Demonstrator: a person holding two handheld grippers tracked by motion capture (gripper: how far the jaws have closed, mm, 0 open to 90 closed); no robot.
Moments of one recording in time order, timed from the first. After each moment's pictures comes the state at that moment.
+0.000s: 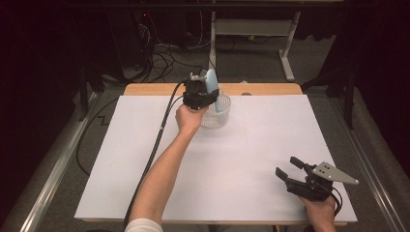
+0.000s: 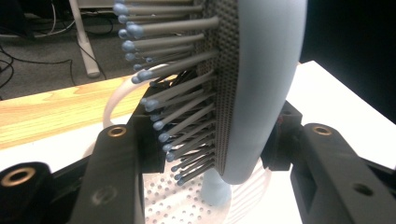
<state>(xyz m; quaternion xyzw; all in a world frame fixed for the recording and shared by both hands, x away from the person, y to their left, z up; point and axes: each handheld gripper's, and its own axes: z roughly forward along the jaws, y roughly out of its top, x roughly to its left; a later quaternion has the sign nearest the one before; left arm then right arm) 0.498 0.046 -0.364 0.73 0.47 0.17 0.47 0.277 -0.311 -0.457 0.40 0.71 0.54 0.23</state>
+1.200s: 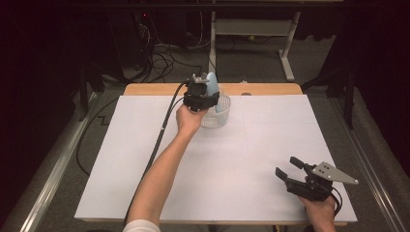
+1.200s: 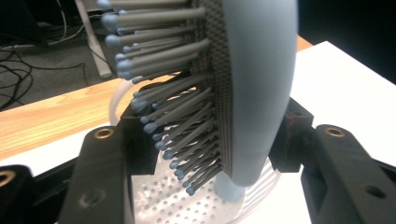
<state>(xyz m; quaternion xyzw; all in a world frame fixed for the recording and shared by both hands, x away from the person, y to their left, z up) 0.495 0.045 -0.365 0.75 0.46 0.20 0.44 0.277 -0.311 -0.457 0.40 0.71 0.54 0.23</state>
